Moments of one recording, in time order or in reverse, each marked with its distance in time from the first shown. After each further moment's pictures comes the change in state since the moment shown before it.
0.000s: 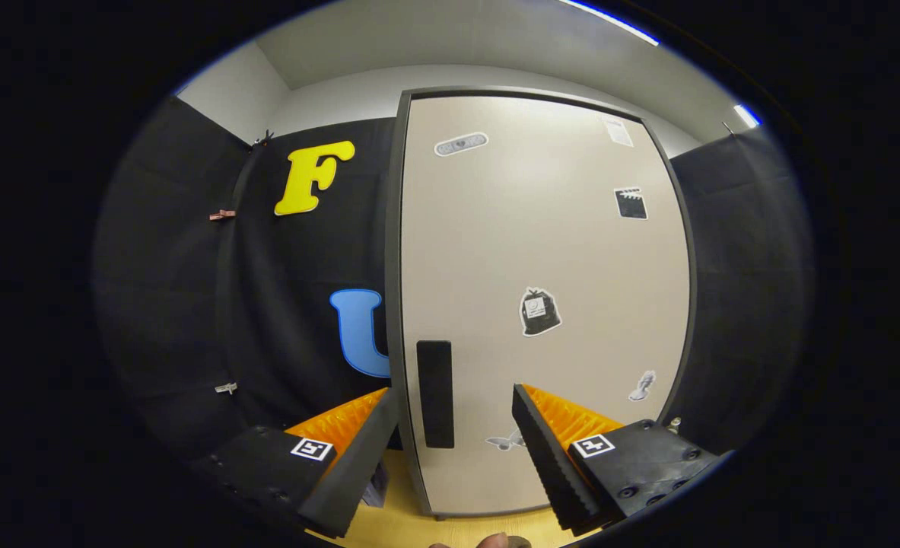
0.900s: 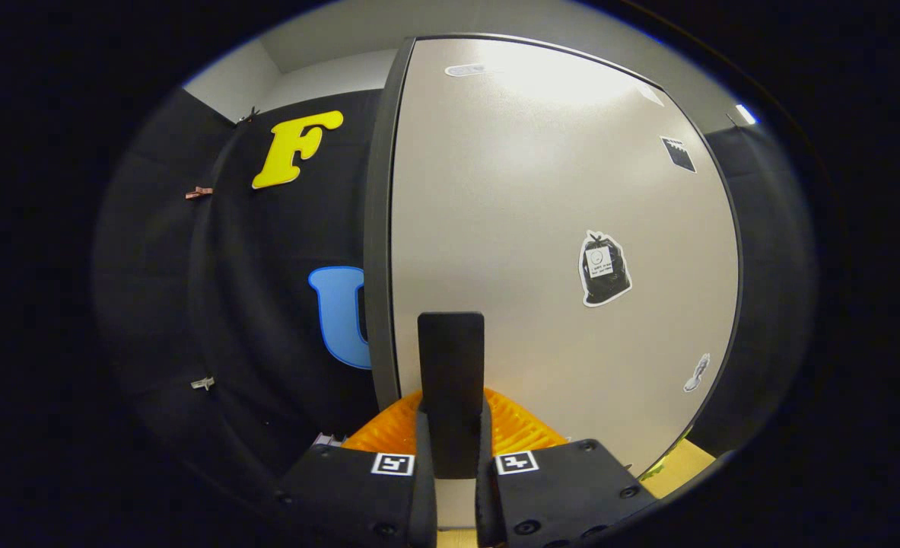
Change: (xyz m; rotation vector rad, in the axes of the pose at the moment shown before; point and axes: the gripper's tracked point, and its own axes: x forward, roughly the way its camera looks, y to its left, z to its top) arm 0.073 0.010 -0.038 -0.005 0.054 -0.038
